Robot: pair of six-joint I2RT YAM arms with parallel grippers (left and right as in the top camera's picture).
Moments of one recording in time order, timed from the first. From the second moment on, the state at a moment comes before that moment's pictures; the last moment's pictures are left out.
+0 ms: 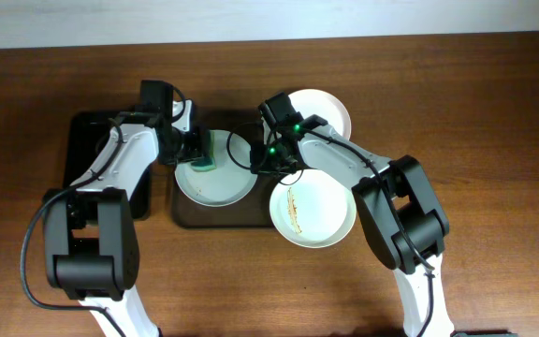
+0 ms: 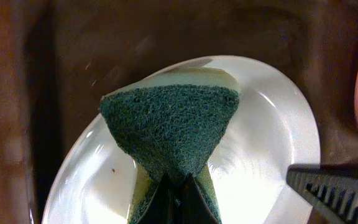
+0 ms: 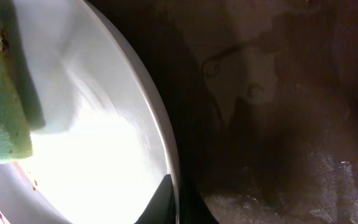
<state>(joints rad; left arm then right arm) -0.07 1.98 1.39 -0.65 0.29 -0.13 0.52 2.23 1.59 -0.57 -0.39 0.54</state>
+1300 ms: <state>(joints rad) -0.19 1.98 1.39 -0.81 0.02 -0.02 0.52 2.23 1.59 -0.57 -0.40 0.54</state>
